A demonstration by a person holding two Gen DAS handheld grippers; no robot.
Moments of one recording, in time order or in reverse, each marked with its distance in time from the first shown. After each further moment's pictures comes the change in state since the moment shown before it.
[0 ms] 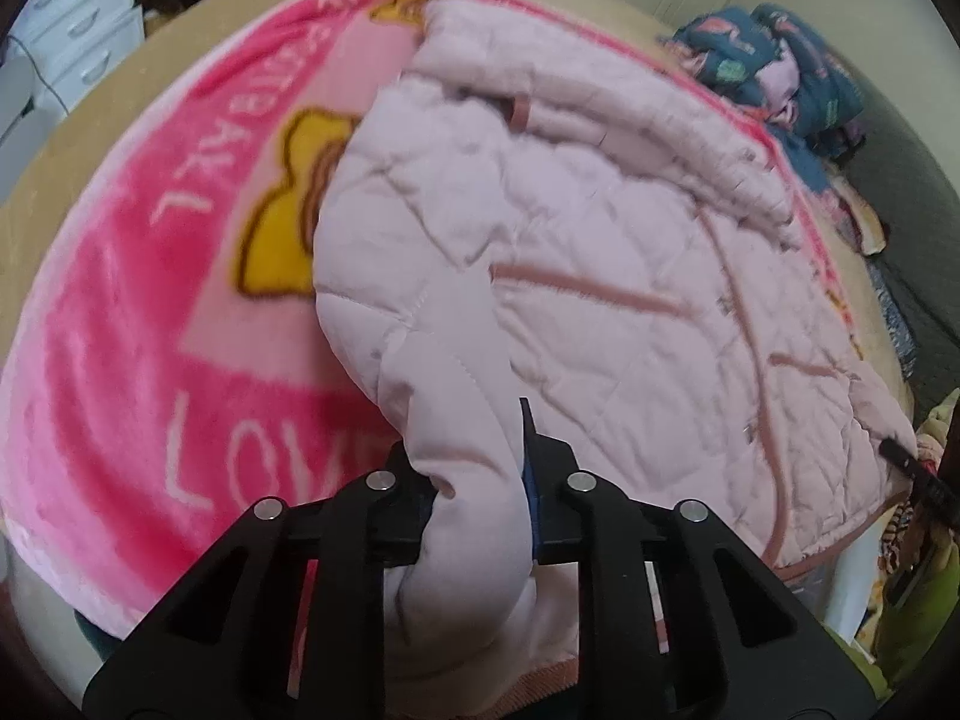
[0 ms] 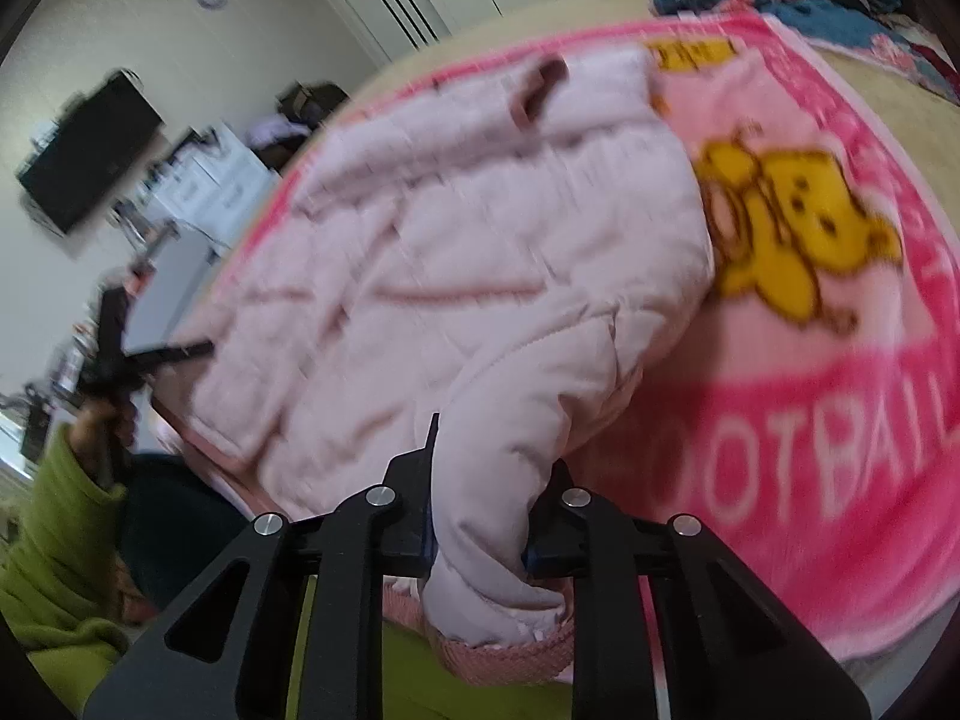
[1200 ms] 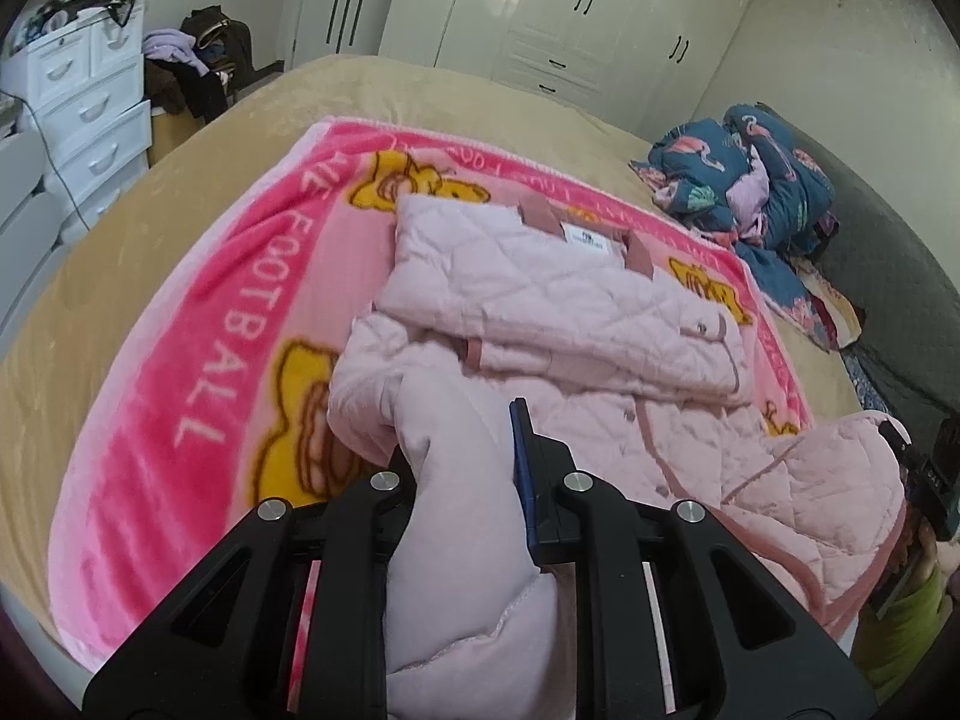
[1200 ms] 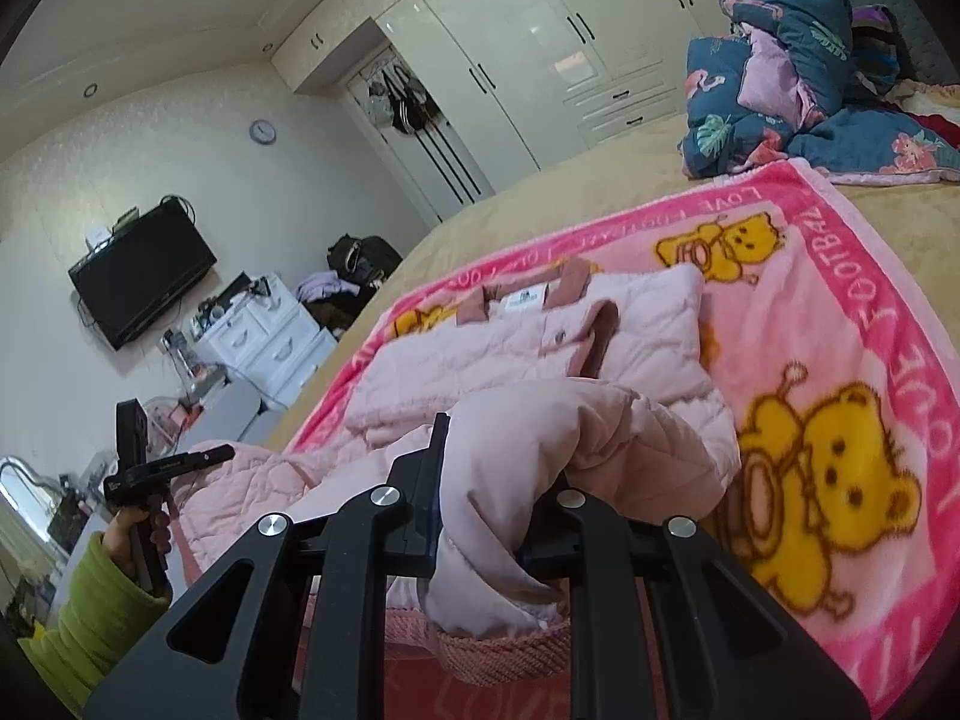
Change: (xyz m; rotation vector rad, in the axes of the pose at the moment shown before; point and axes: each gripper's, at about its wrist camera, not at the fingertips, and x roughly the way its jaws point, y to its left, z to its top) left arm -0.064 -0.028 0.101 0.002 -0.262 -0.020; right arm -0.030 -0.004 0.122 0.020 -0.355 0.095
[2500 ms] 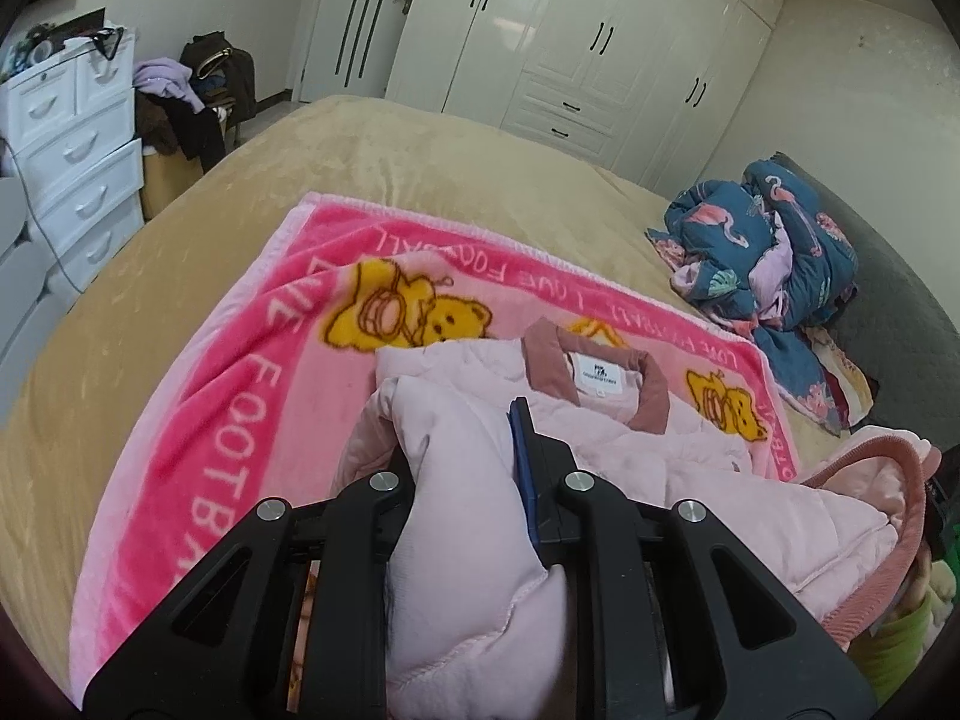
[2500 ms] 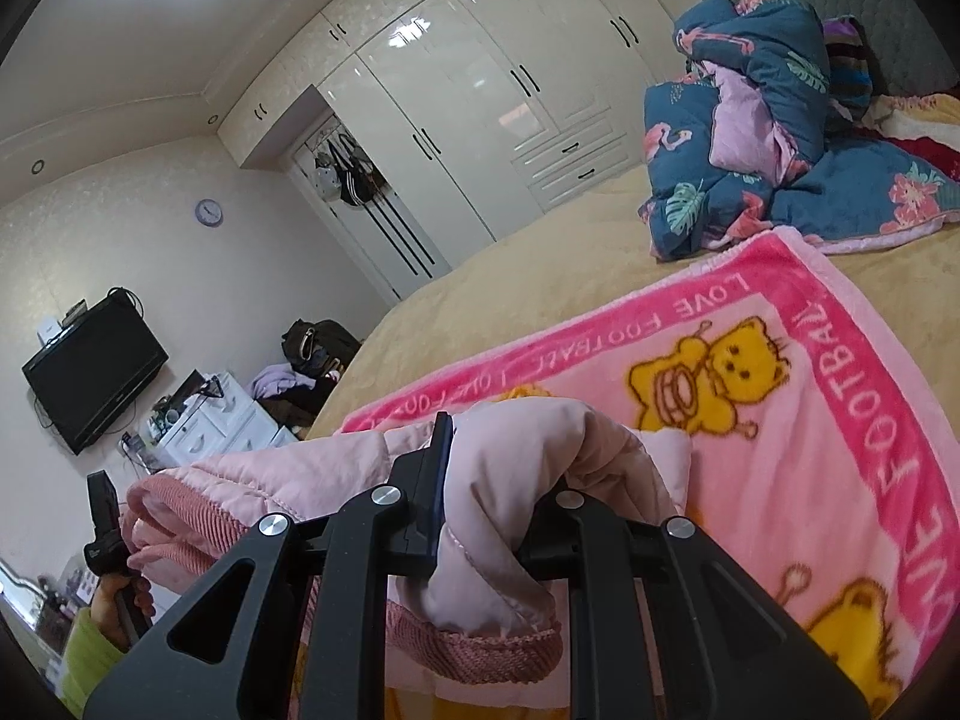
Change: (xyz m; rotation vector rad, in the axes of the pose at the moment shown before) left arm 0.055 -0.009 0.149 -0.035 -0.080 0.006; right arm 0.084 -0.052 0.146 0.091 -0.146 -0.088
